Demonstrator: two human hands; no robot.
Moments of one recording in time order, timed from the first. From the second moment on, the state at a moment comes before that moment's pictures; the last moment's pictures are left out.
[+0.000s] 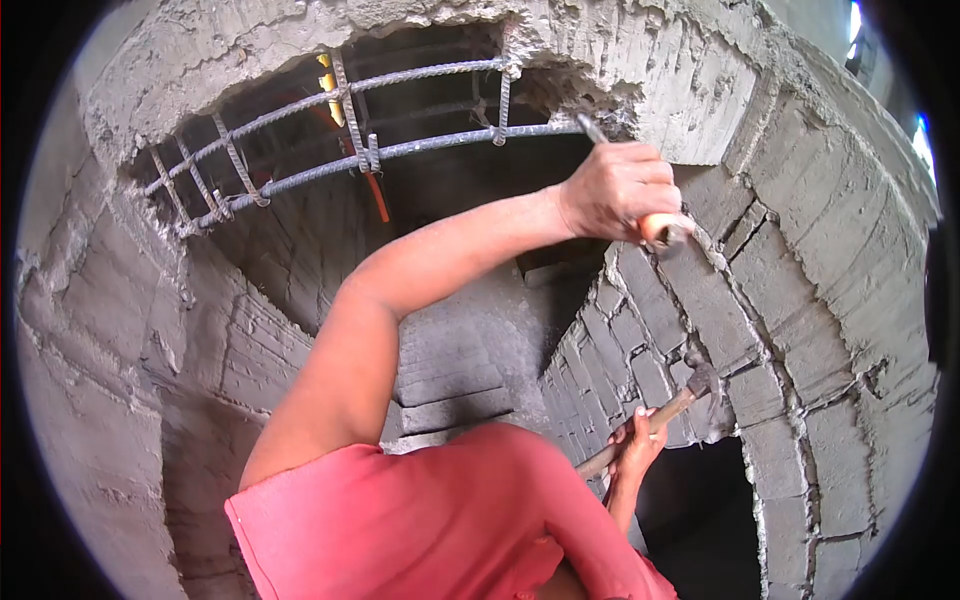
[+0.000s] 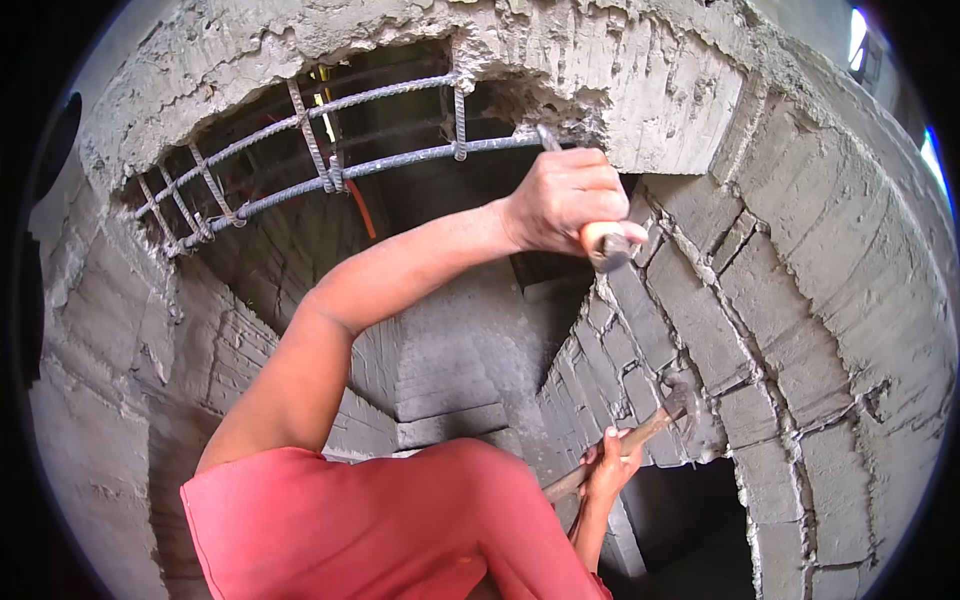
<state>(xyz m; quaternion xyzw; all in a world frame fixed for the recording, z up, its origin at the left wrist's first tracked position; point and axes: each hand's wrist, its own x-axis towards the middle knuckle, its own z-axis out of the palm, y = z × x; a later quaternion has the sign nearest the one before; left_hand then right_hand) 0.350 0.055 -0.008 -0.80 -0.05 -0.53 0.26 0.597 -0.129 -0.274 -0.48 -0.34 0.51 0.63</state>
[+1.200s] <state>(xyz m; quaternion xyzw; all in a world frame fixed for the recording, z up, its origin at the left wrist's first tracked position) 0.414 0.049 -0.001 -0.78 -0.13 -0.51 0.35 0.662 -0.143 -0.286 -0.41 -0.35 0.56 0.63</state>
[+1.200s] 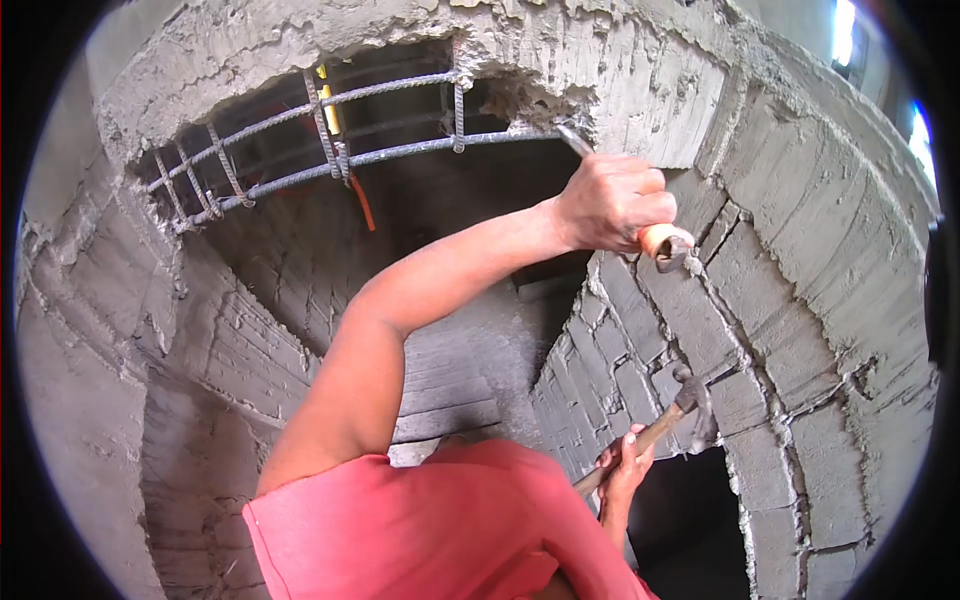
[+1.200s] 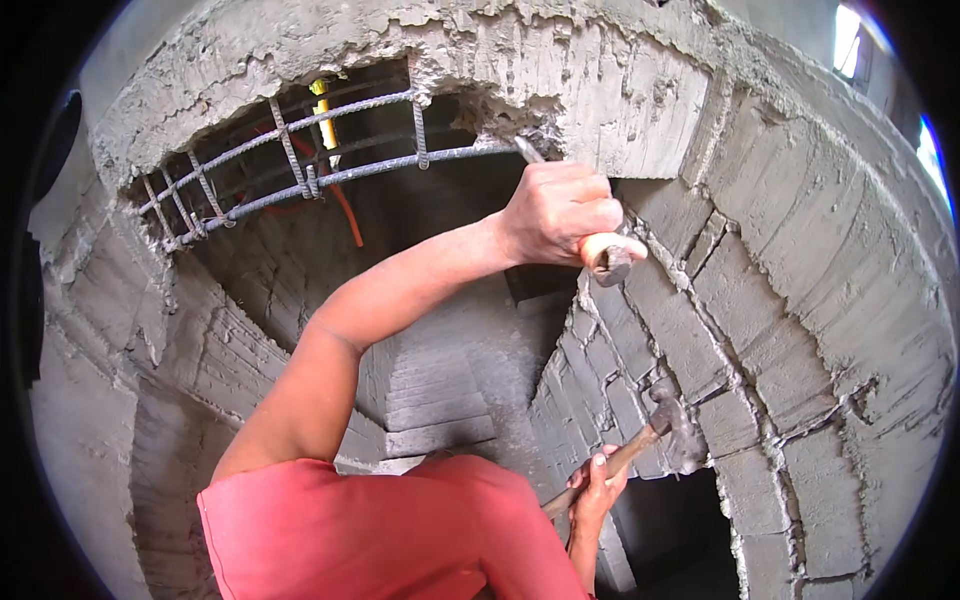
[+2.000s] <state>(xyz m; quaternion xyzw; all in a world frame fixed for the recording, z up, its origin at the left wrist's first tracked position) 0.401 0.109 0.061 -0.67 -0.15 -0.66 0.32 0.713 -0.162 0.051 0.23 -0.46 0.02 0.85</state>
